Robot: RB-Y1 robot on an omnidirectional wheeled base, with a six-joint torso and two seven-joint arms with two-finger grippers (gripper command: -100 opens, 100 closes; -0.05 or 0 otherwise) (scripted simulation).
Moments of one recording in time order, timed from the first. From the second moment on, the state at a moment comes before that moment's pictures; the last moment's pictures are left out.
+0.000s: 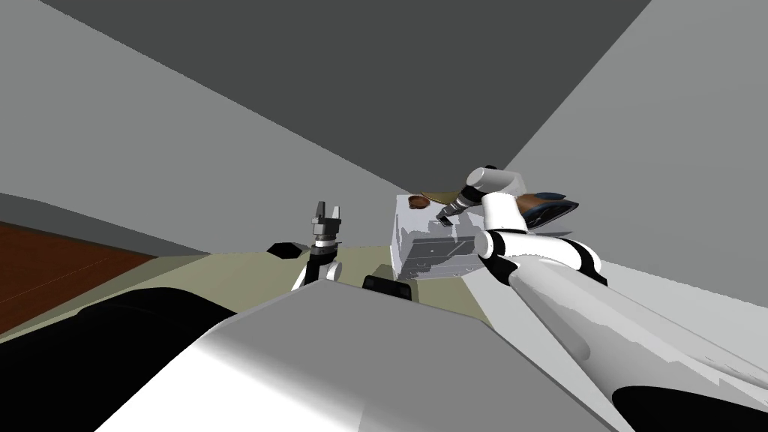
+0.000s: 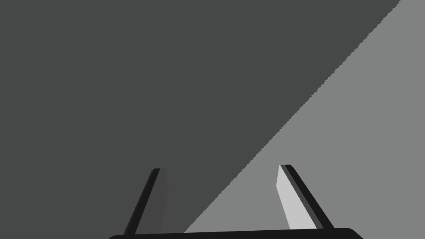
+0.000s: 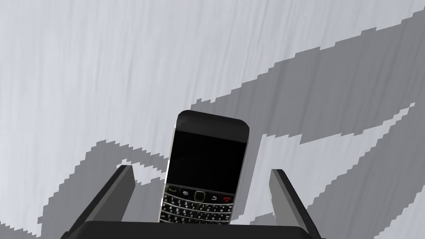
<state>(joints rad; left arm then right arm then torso) 0.54 -0.01 0.02 -2.20 -0.04 -0.62 0.17 -1.09 -0.54 -0.17 -0.91 -0.42 1.80 -1.10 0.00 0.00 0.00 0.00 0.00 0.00</state>
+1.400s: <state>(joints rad) 0.54 -0.01 0.02 -2.20 -0.04 -0.62 0.17 -1.08 -0.54 -0.17 -0.86 -0.40 1.79 -1.14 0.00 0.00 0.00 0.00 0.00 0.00</state>
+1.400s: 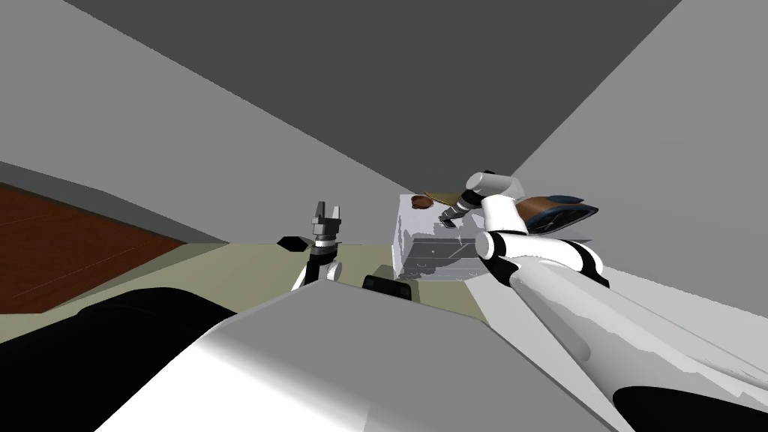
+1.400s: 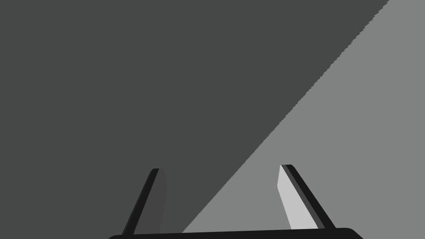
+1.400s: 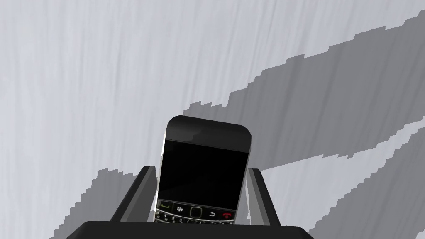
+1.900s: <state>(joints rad) 0.54 -0.01 0.02 -2.20 -0.04 -0.62 0.17 -1.10 -0.55 -0.17 -0.87 -0.42 1.83 -1.11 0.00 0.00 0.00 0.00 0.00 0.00</state>
